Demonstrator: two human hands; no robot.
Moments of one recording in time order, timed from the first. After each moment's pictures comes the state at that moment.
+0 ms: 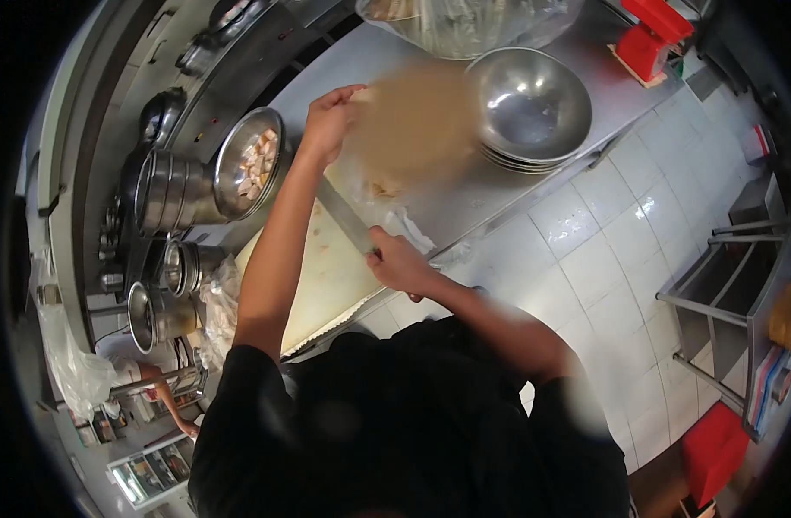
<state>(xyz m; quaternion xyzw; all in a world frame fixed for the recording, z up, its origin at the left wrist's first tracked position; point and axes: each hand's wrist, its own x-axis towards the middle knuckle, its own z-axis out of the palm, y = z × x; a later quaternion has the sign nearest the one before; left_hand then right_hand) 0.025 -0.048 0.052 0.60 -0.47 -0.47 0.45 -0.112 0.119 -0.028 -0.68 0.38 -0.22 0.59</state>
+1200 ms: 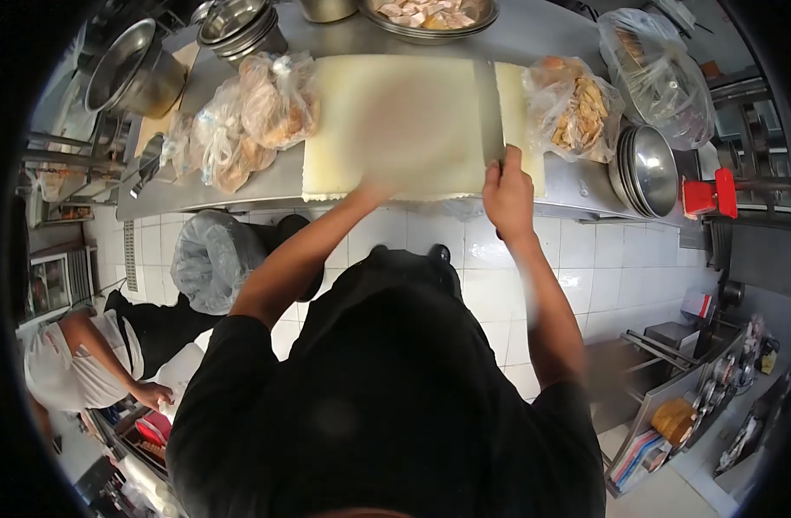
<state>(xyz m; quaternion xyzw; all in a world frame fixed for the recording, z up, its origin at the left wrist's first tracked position) 0.158 0.265 -0.091 0.67 -0.51 -0.14 0.52 -0.036 0.191 -0.011 -0.82 0.46 -0.24 0.25</state>
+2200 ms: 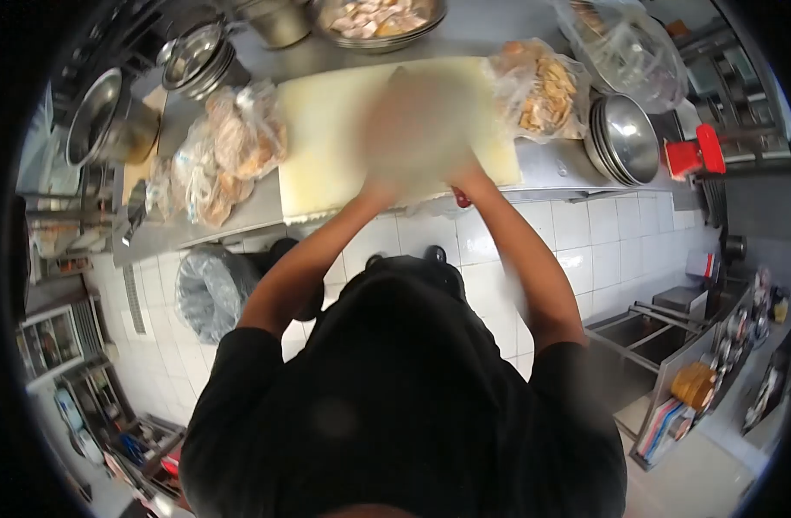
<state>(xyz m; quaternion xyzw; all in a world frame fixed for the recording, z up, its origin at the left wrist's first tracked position) 0.134 0.234 -0.121 0.60 -0.60 -0.17 0.50 0.001 0.143 -0.044 -0.77 0.44 -0.07 0.46</state>
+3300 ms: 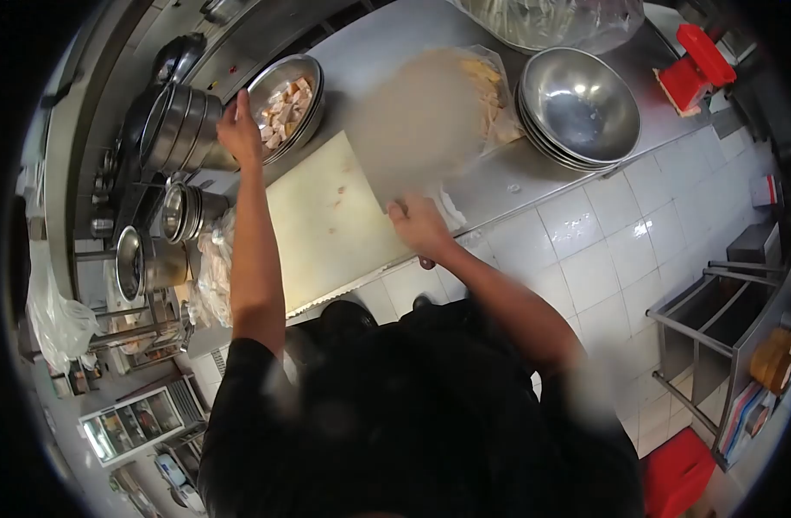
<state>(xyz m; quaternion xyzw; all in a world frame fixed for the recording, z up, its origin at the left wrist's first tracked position) 0.235 0.021 0.045 0.75 -0.38 0.25 0.47 -0.073 0.115 -0.046 -0.62 0.45 -0.26 0.58</state>
